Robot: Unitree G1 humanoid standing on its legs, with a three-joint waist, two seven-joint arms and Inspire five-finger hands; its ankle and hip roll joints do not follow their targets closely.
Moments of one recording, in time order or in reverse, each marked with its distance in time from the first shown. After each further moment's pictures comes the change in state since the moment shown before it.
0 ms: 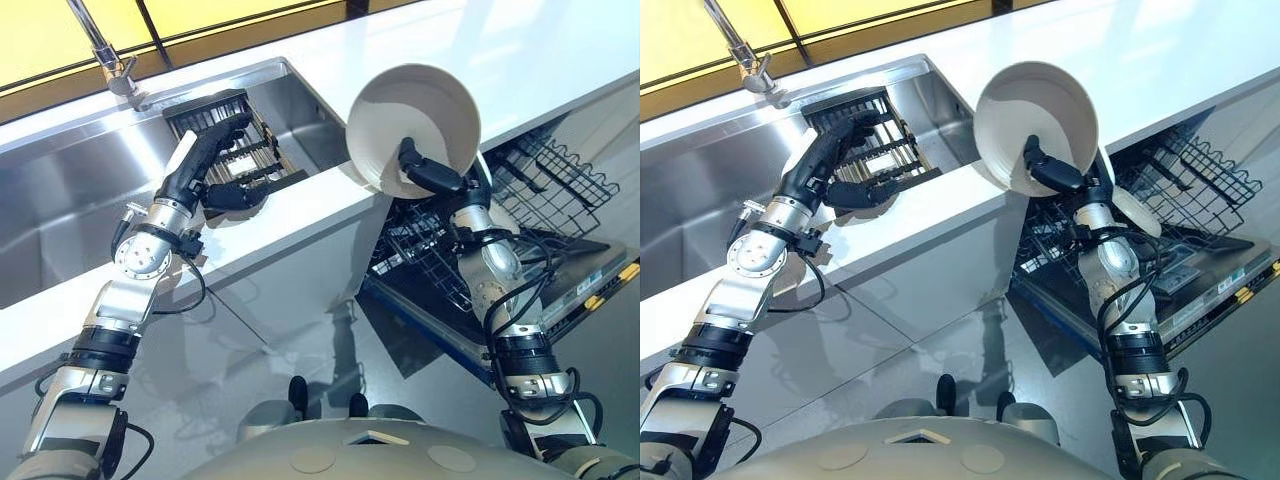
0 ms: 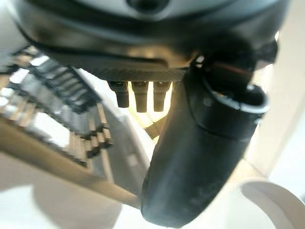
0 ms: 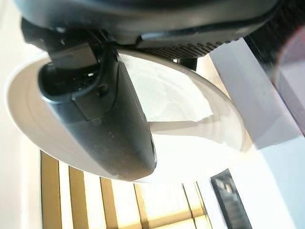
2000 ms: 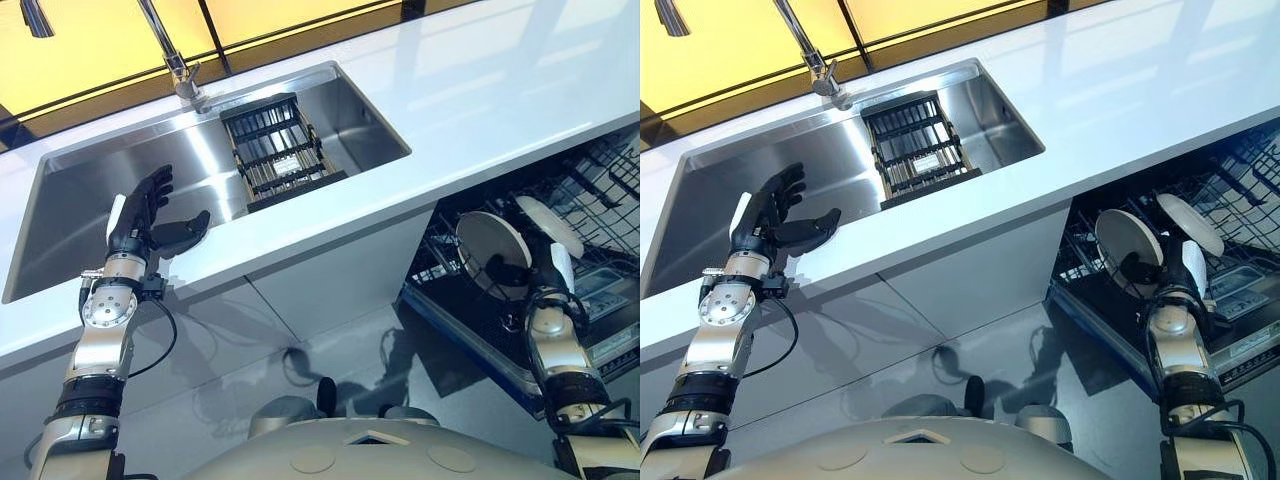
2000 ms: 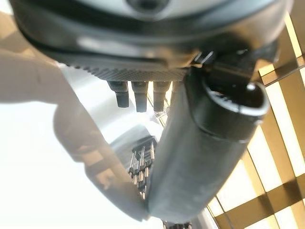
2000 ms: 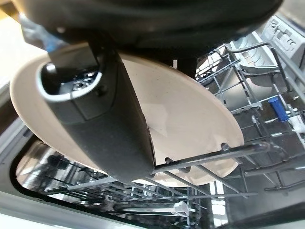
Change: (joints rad) left arm 0.208 -0.075 0.189 0.113 -0.076 0.019 0.099; right arm 0.136 -0.192 -0.086 0.510 -0.688 0.127 -0.156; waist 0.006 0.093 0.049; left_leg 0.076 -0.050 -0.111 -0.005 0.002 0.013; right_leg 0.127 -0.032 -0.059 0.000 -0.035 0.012
